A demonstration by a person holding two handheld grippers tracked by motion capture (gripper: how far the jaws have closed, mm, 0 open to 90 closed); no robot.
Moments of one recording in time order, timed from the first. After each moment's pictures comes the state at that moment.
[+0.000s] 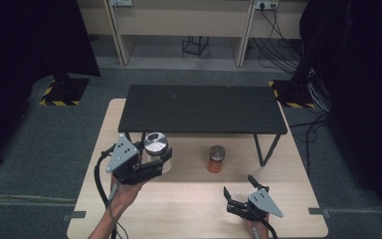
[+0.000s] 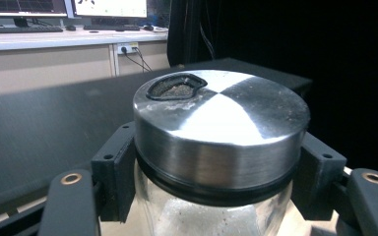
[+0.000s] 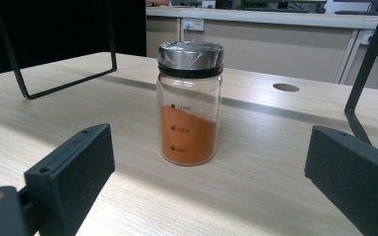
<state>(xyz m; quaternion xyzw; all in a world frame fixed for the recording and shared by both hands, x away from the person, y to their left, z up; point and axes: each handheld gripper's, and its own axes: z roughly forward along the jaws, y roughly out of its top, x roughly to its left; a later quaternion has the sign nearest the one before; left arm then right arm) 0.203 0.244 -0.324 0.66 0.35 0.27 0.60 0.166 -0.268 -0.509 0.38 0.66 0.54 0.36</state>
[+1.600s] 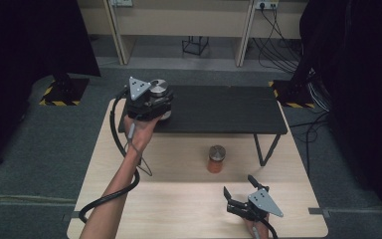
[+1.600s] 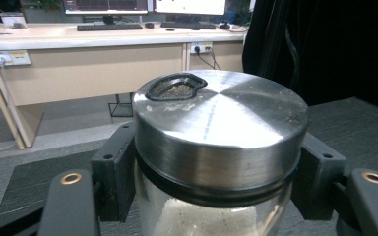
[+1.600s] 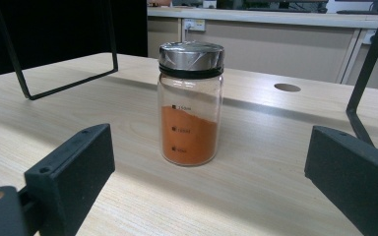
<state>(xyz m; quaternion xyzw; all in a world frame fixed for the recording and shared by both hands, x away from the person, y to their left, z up) 0.310 0.189 -0.287 0.62 0.45 0.35 0.54 0.167 -0.269 -0.509 0.38 0.66 0.54 0.35</state>
